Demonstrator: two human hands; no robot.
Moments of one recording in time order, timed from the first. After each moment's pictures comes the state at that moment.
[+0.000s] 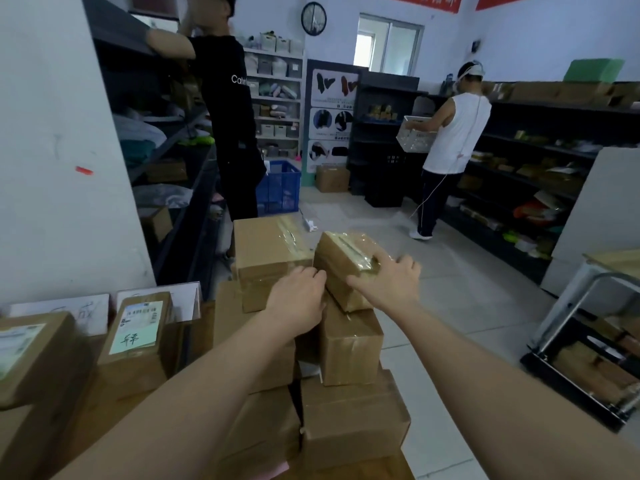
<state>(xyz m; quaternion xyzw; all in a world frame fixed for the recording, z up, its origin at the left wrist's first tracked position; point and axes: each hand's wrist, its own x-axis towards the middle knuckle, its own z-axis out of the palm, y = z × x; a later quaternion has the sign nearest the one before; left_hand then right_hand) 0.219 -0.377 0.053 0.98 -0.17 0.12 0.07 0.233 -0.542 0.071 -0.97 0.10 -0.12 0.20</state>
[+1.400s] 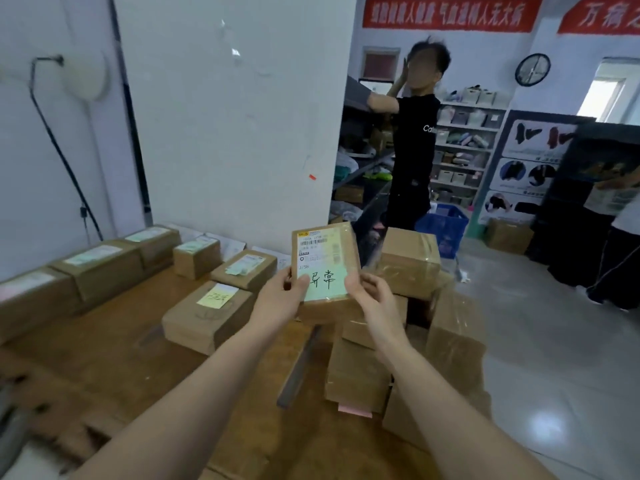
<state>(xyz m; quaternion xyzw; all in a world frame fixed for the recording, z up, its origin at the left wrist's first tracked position) -0.039 -0.287 0.072 0.75 0.25 0.26 0.55 0.048 -0.426 0.067 -0.70 -0.22 0.13 0.66</state>
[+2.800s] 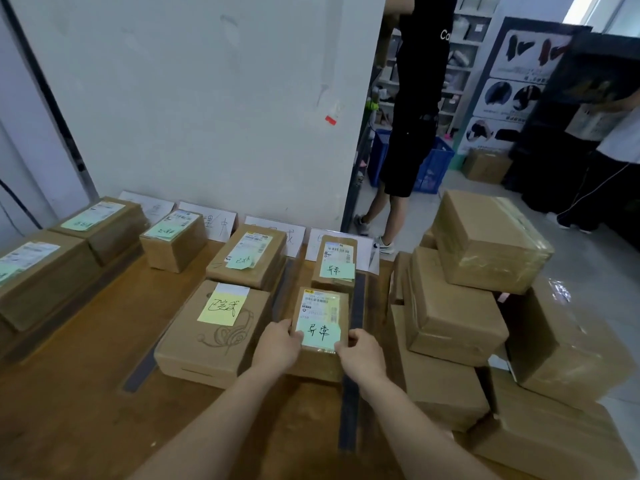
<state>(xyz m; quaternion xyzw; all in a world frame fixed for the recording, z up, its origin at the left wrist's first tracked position) 0.044 -0.095 -0.088 0.85 0.31 0.01 0.43 0.098 -0.237 -0.090 -0.88 -0.04 0.18 0.43</state>
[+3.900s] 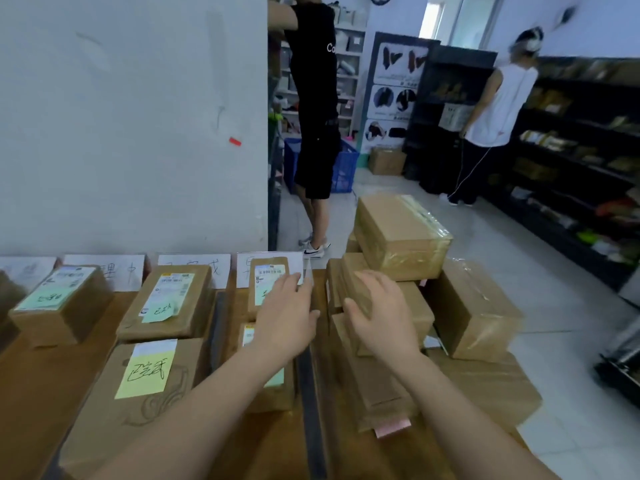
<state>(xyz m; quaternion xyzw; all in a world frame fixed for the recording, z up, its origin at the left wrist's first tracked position) 0.116 -0.145 0.002 0.98 0.00 0.13 0.18 0.125 -0.307 0.014 -0.94 -0.14 -0.16 0.28</state>
